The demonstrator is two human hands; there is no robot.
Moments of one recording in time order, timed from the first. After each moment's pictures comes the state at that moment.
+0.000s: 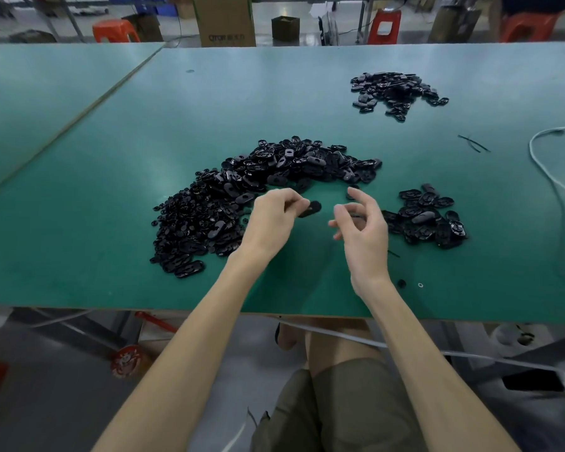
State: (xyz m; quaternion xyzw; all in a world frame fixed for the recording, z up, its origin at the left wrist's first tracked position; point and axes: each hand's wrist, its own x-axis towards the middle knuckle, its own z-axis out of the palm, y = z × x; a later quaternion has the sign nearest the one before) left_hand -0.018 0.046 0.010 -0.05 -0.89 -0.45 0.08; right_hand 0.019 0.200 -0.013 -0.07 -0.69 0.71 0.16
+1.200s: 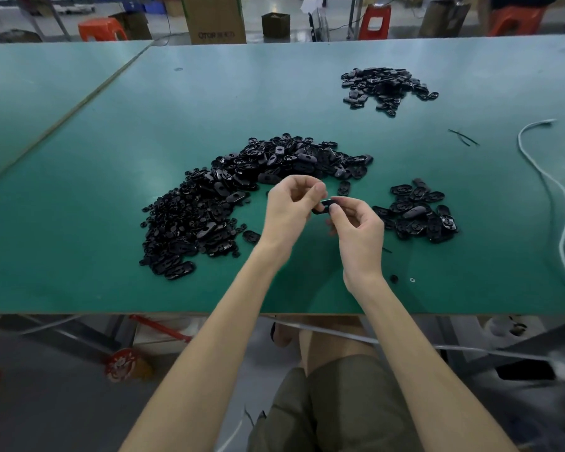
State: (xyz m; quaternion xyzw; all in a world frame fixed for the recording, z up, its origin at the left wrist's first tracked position) left_hand -0.012 0.088 0.013 -0.05 -0.69 -0.72 0.04; right_hand 0.018 0.201 -0.017 -0.11 -0.66 0.72 0.18
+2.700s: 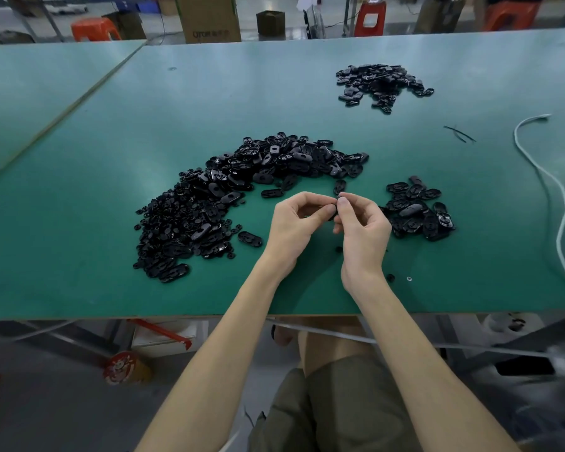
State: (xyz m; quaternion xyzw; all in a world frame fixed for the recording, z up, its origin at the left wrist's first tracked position) left_hand -0.008 0.096 -0.016 -0.08 -0.68 -0.73 0.00; right_hand 0.018 0.202 -0.015 -0.16 -0.59 0.76 0.22
